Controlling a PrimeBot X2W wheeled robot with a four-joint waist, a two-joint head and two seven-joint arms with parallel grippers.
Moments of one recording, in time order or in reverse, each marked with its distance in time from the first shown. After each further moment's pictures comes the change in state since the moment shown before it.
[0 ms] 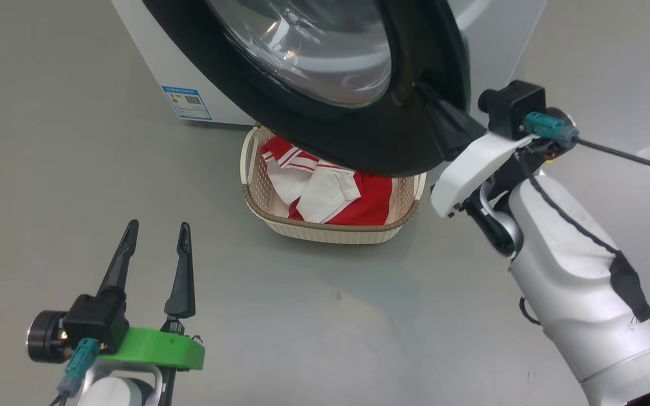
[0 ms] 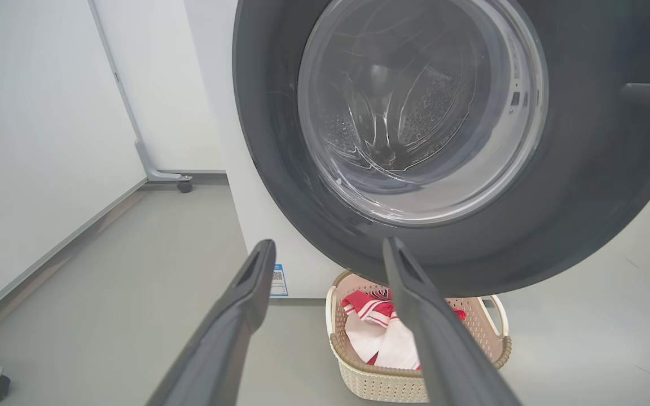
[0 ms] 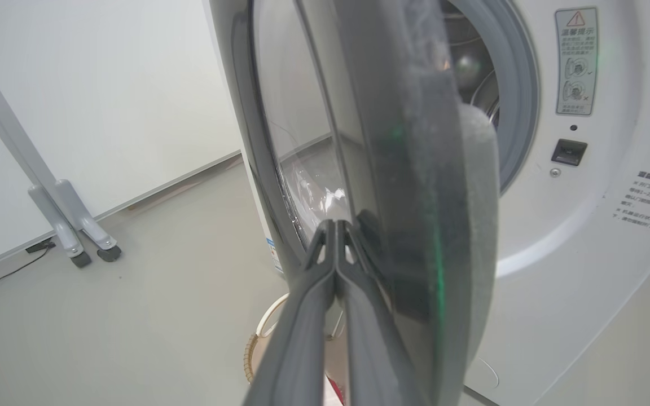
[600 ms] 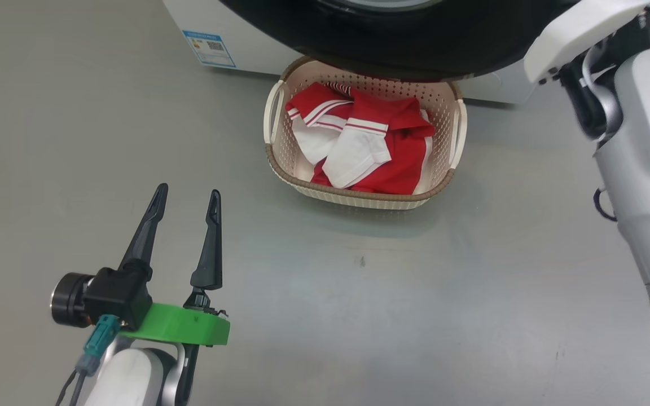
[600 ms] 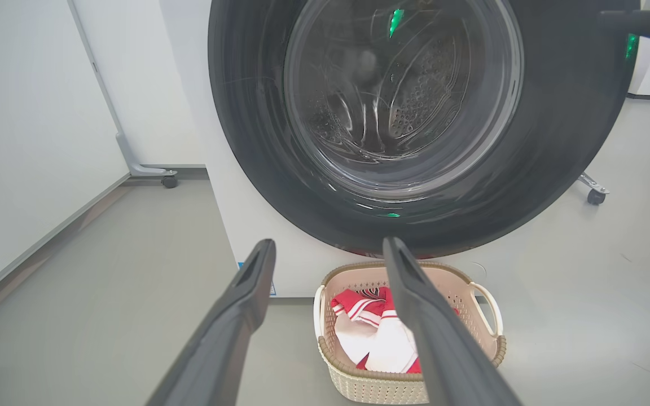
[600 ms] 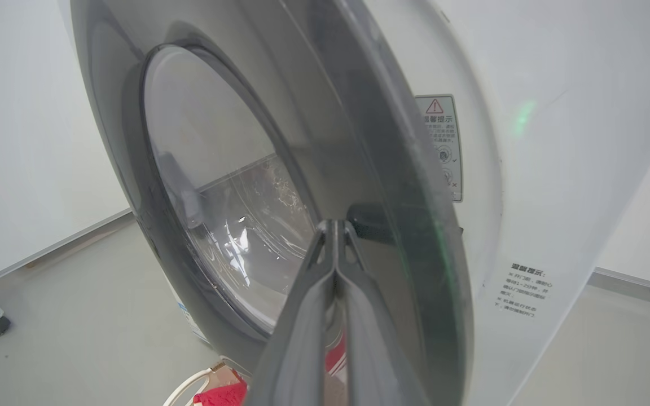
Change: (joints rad) left arm -0.092 -0.039 -0.053 -0.014 0.012 -0.027 -0.009; right arm -0.284 -0.116 -0.115 0.099 -0.011 -0.053 0.000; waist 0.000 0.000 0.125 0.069
